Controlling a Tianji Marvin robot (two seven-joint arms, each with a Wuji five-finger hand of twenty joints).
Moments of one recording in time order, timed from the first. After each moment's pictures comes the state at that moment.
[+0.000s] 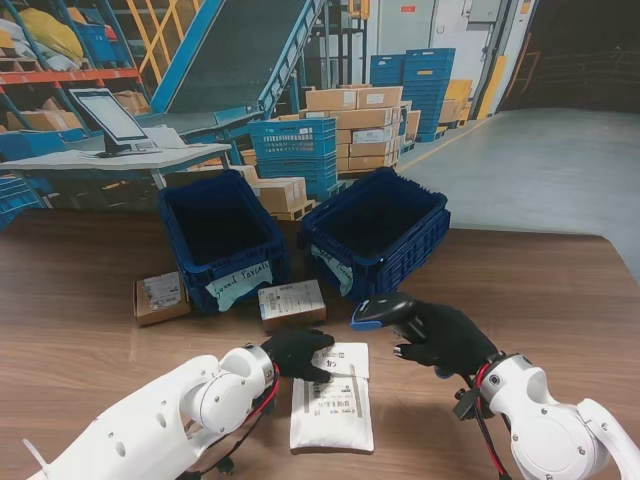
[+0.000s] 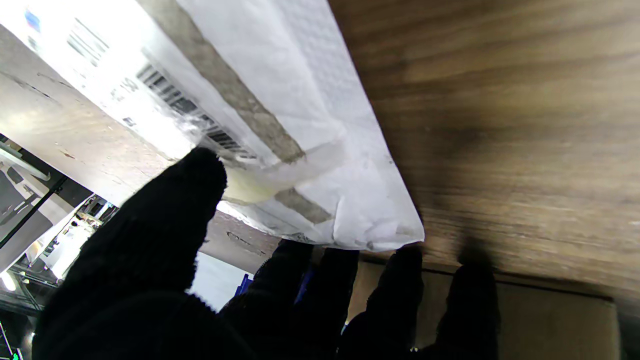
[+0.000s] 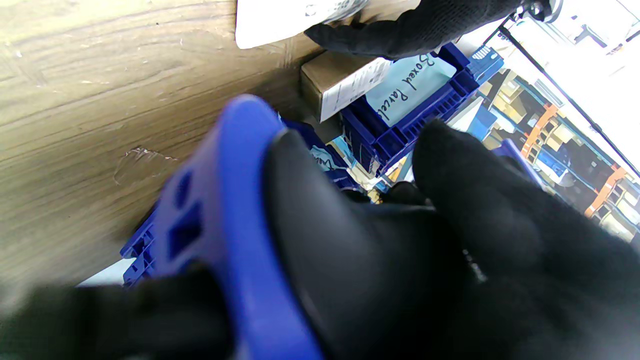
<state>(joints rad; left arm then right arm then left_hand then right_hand) 1.23 -1.10 -0.66 -1.42 0.57 0.07 -0.12 -1.90 -1.07 1.50 -1.97 -0.48 -0.08 0.18 0.83 -0.41 0.45 0.05 0.51 0.38 0.09 0.35 0.49 0.34 0.09 0.45 0.27 0.40 0.09 0.39 0.00 0.46 0.36 0.48 0.68 -0.63 0.91 -0.08 0.51 -0.16 1.16 0.87 0.83 0.00 1.17 1.04 1.07 -0.08 1.38 0.94 0.75 0.13 1.43 0.94</state>
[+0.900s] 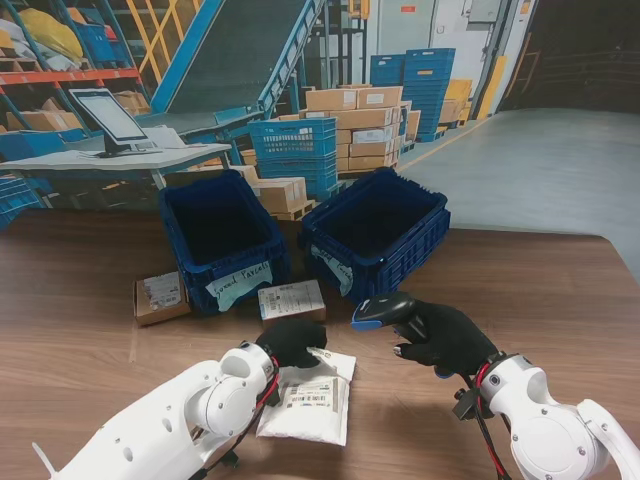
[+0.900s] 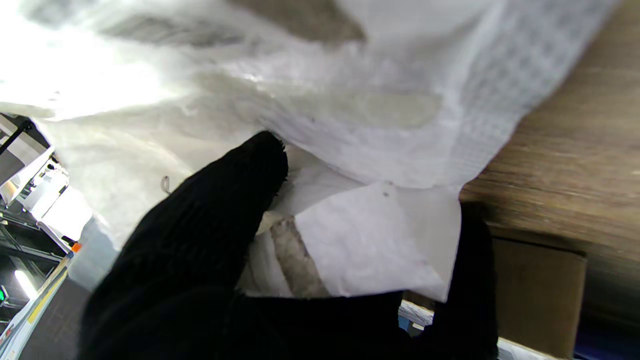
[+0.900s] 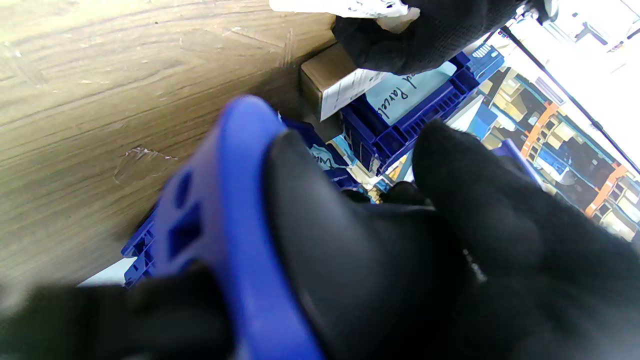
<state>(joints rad) 1.27 -1.14 -0.71 -1.39 0.57 0.10 0.03 -1.90 -1.07 1.49 -1.97 -0.48 -0.08 0.18 1.08 -0.55 0.50 0.04 0.69 0.18 0.82 0.65 0.95 0.22 0.36 1.01 0.64 0.26 -0.01 0.73 0.18 0.47 0.69 0.50 0.68 -0.63 0.91 -0.08 0.51 -0.16 1.16 0.87 0.83 0.00 1.17 1.04 1.07 -0.08 1.38 0.94 0.75 0.13 1.43 0.94</state>
